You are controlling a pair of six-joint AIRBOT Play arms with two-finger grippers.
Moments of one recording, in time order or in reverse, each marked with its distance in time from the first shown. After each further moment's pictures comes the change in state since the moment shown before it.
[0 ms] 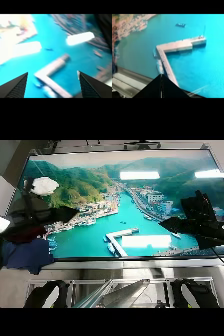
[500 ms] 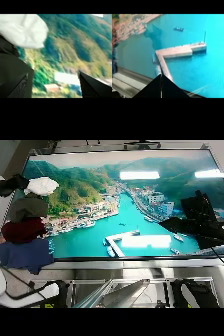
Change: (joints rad) left arm 0.330 -0.558 0.585 0.365 0.196 -0.051; right arm 0.000 0.000 0.000 0.000 0.000 0.000
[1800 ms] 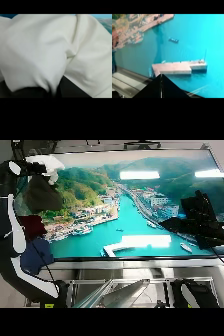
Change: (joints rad) left arm -0.246 -0.392 0.415 0.266 0.078 -0.024; right arm 0.000 0.000 0.000 -0.001 0.000 -0.011
